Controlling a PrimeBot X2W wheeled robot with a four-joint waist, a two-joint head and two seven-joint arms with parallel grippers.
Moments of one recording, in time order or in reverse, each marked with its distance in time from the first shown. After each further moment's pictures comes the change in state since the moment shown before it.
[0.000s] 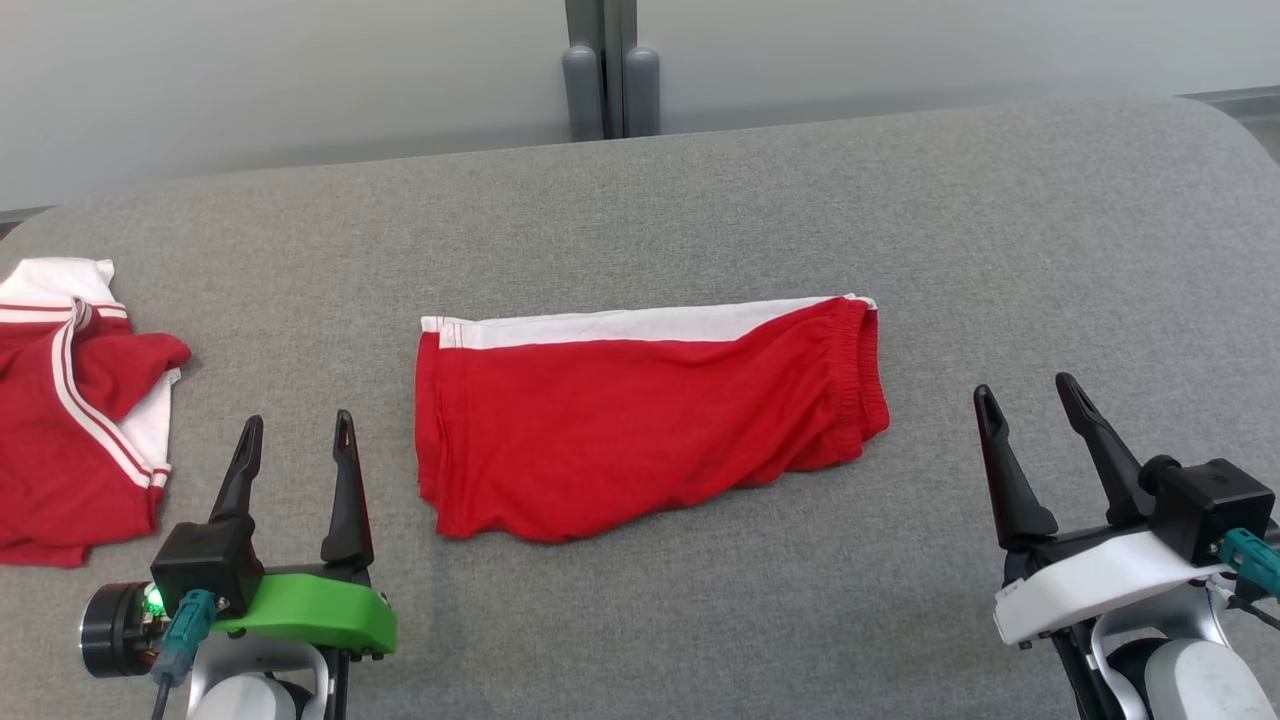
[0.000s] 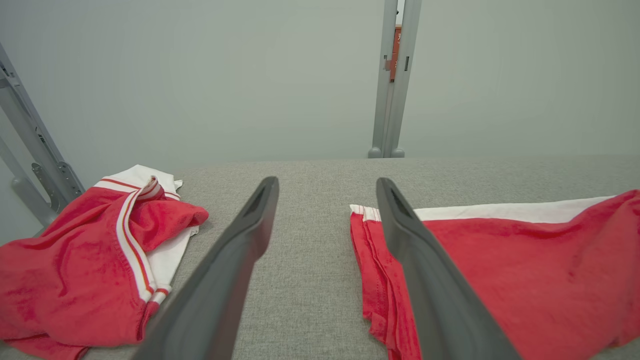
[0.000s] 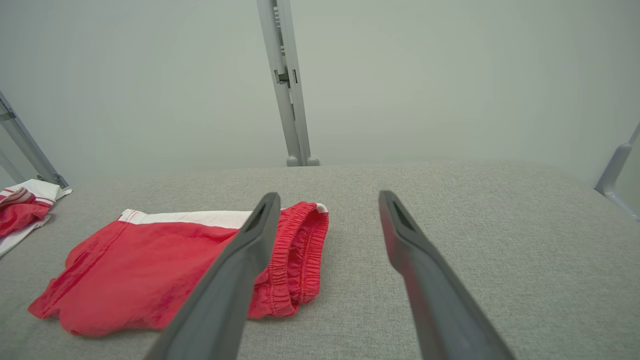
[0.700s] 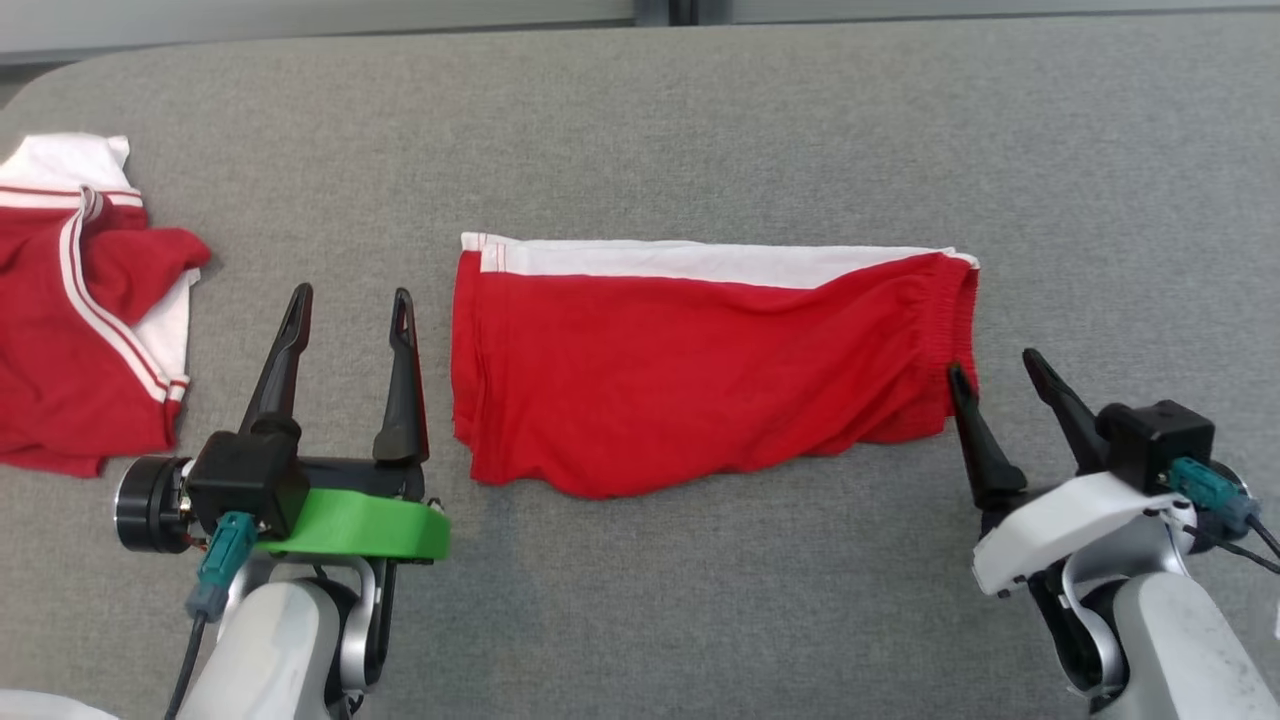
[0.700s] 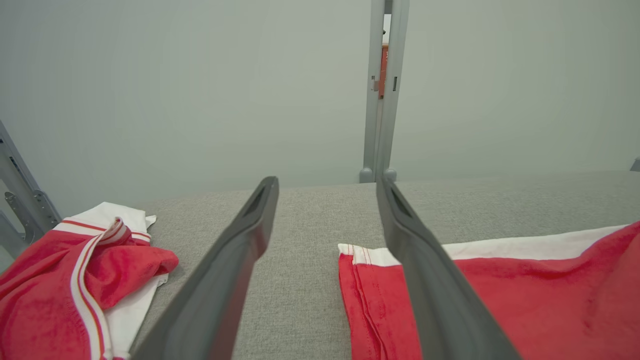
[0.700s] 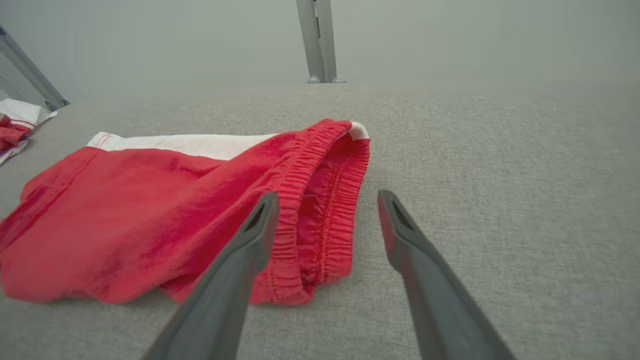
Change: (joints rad) left arm -0.152 -0.028 -0.072 -0.071 0.046 -0.012 -0.015; right arm -0.139 -0.044 0.034 0.198 0.026 0.000 0.012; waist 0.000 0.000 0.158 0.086
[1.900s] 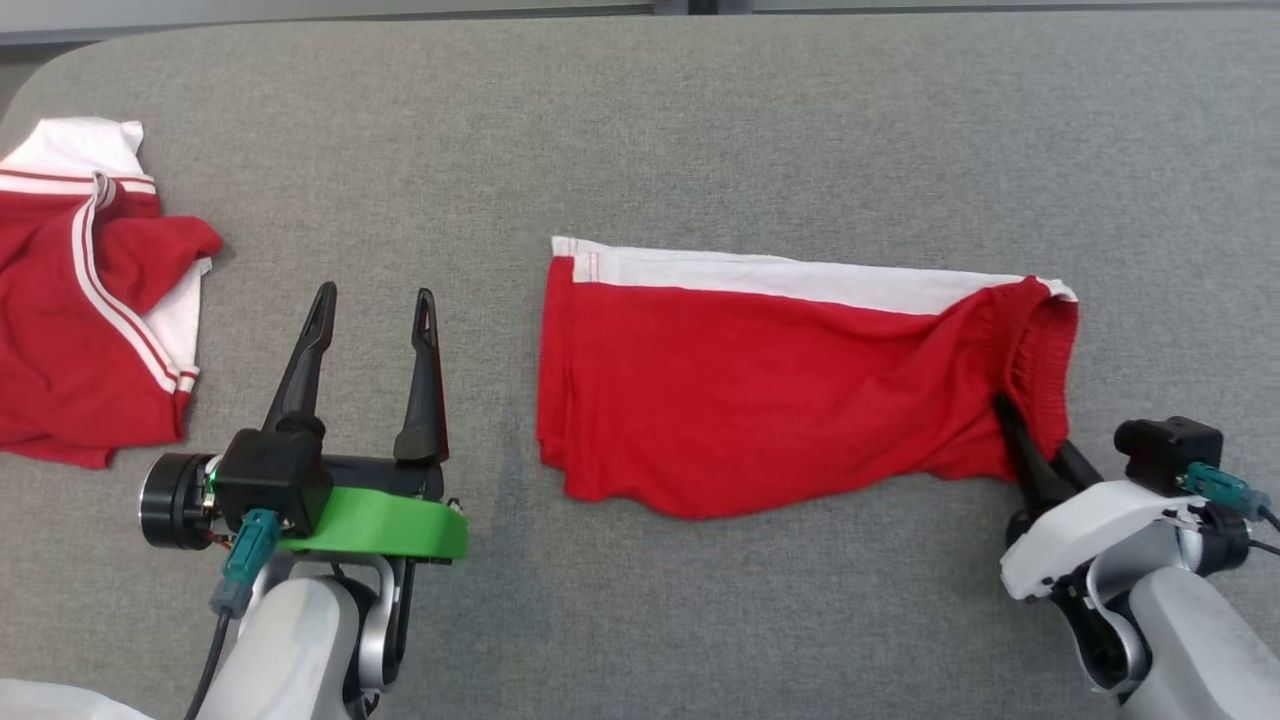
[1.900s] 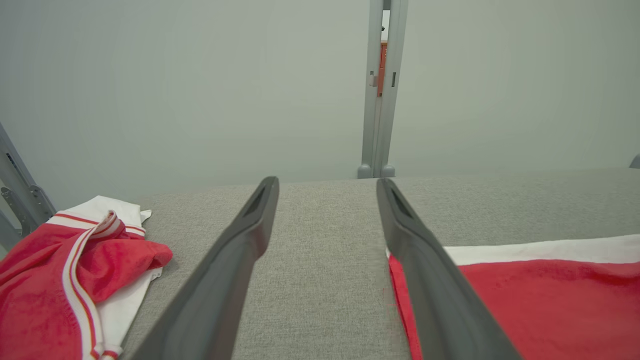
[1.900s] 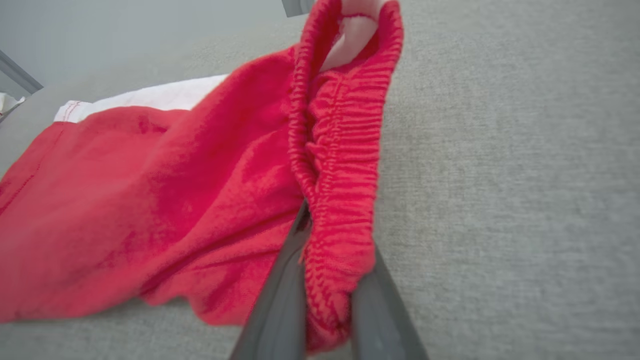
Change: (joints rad) left arm -0.025 -0.016 -0.032 0.036 -0.002 0.003 -0.025; right arm -0.128 -0.122 0.144 0.374 0.264 0.000 -0.156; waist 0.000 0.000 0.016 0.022
